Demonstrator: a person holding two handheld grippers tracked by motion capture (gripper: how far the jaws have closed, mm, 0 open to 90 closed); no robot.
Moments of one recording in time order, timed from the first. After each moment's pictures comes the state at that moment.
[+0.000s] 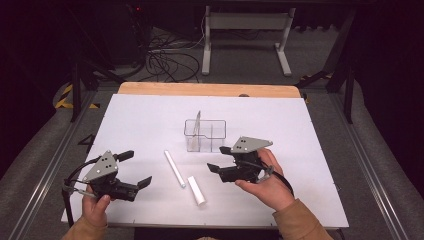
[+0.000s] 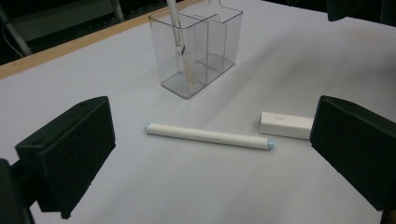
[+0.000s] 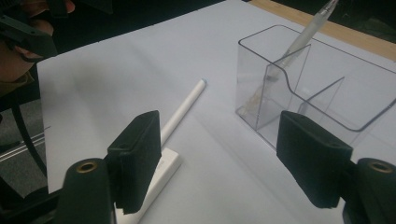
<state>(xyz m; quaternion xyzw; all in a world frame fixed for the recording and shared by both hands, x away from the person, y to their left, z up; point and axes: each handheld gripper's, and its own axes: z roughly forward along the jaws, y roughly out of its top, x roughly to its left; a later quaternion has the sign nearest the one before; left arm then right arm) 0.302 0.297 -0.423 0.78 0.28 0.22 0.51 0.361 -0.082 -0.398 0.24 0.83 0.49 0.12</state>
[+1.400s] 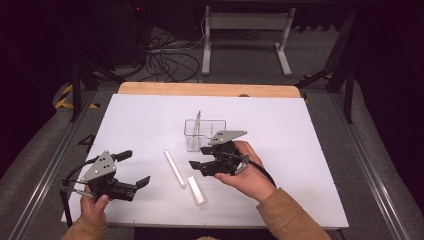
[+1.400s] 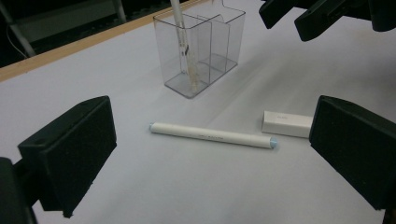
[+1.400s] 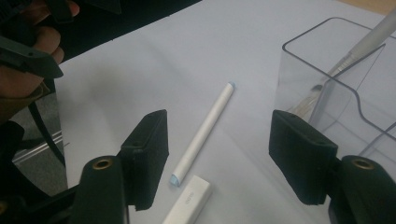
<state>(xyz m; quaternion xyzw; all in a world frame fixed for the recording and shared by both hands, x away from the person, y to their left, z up) 0.301 0.300 -0.423 0.78 0.29 0.22 0.51 0.377 -0.033 -0.396 0.25 0.84 0.47 0.06</state>
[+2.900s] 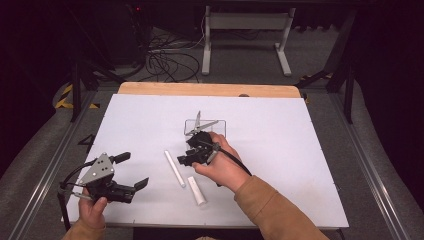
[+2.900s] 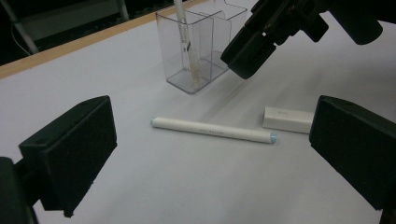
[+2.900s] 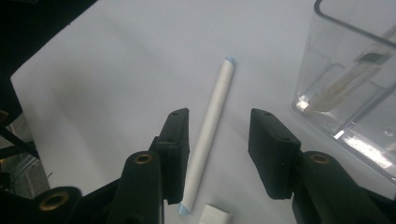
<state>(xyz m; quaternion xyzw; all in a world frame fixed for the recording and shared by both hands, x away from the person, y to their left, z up) 0.296 0.303 -0.425 0.78 0.29 0.22 0.51 0.407 0.025 -0.411 0.35 0.86 0.37 0.01</state>
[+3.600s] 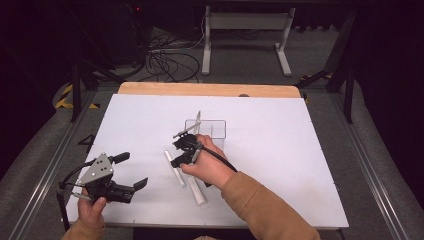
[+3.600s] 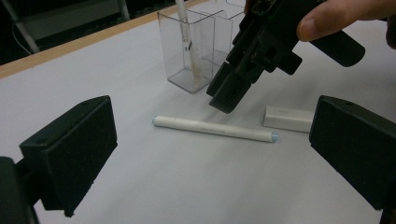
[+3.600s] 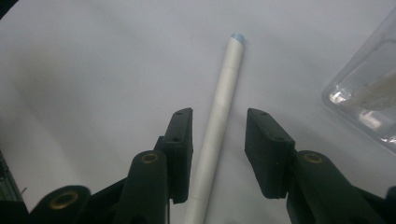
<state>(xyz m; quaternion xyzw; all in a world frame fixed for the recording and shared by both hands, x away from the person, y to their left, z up) 0.295 0.306 -0.425 0.78 0.29 0.22 0.51 0.416 0.062 -0.432 0.38 0.88 0.30 0.00</state>
